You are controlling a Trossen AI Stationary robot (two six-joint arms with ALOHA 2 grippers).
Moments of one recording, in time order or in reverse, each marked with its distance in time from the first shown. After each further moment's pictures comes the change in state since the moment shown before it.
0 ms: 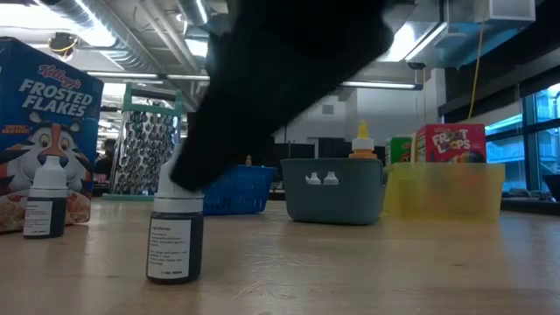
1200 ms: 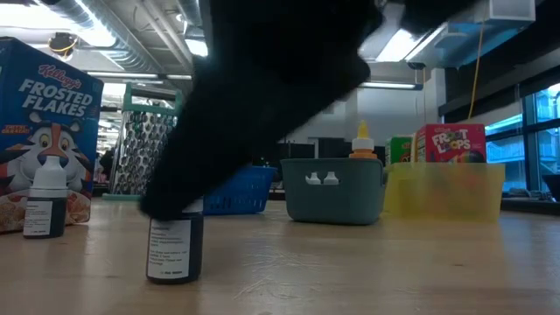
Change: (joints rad) left arm 0.000 0.000 0.000 0.000 0.000 0.002; right arm -0.013 0.025 -0.010 0.063 -0.030 -0.009
